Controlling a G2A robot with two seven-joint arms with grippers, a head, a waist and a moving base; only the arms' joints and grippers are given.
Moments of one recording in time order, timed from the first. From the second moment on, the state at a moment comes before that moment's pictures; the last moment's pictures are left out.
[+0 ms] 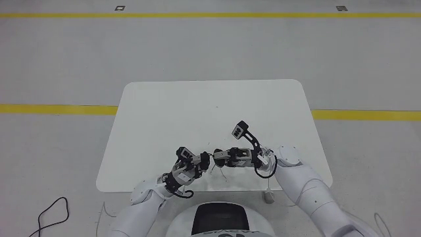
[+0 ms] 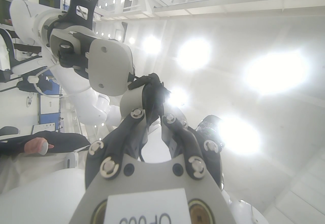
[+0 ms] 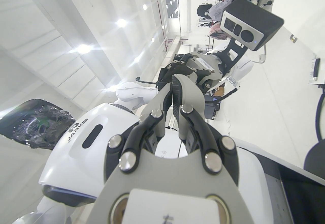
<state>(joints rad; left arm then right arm) 1.64 -1.29 -1.17 -1.29 -1.03 -0.25 -1.24 -1.28 -1.32 1.03 -1.03 0.67 -0.34 1.39</state>
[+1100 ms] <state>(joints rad) 1.64 -1.29 -1.17 -1.29 -1.03 -0.25 -1.24 -1.27 -1.33 1.03 -0.99 0.64 -0.34 1.36</state>
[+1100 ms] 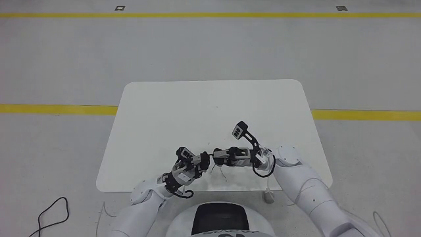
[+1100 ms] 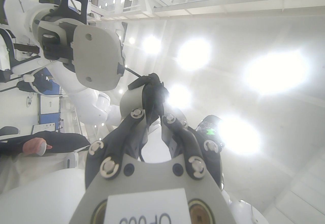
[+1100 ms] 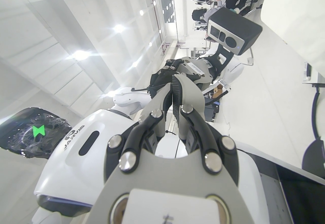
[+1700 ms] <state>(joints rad) 1.64 -1.29 -1.17 -1.29 -1.03 -0.25 -1.24 -1.26 -1.33 1.03 -0.98 0.64 -0.34 1.36</state>
